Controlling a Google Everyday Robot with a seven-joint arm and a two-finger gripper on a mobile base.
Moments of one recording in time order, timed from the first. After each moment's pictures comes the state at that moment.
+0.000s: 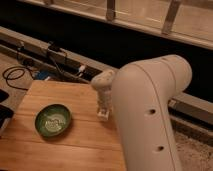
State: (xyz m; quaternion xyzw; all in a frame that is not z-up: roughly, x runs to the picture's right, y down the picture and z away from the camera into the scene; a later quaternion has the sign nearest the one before) arm -0.003 0.128 0.852 -0.22 0.28 0.70 0.62
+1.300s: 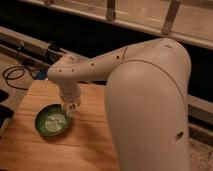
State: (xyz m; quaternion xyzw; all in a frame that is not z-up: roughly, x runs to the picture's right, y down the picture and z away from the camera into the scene) arm -0.170 0.084 0.738 -0.28 0.15 0.54 0.78
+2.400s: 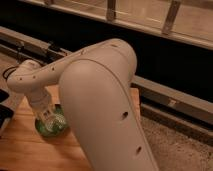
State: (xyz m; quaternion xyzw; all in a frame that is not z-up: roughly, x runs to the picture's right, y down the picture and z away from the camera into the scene) arm -0.299 0.118 0.725 -0.30 0.12 0.39 0.86
